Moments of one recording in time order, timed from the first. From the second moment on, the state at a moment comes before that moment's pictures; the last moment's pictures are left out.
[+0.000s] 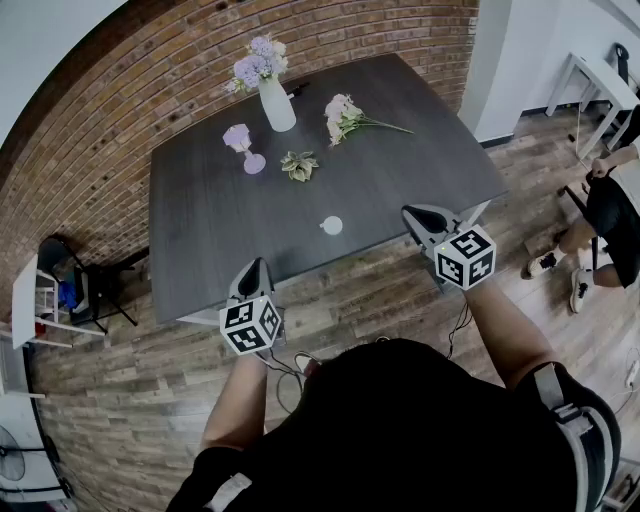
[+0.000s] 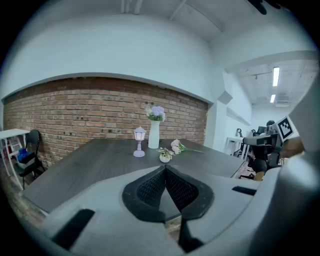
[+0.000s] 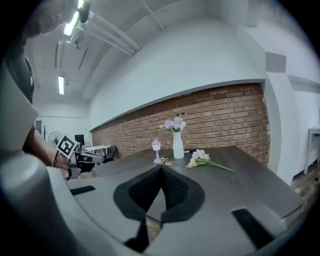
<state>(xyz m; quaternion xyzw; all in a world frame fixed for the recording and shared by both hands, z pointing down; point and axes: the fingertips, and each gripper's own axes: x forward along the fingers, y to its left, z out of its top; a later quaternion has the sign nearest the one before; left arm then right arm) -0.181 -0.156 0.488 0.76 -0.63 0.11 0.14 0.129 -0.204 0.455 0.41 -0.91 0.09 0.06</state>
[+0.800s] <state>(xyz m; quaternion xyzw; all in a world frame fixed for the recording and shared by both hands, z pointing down) -0.190 -0.124 0.502 0.75 -0.63 0.14 0.15 0.082 -0.228 0.510 0.38 -0.91 0.13 0.10</state>
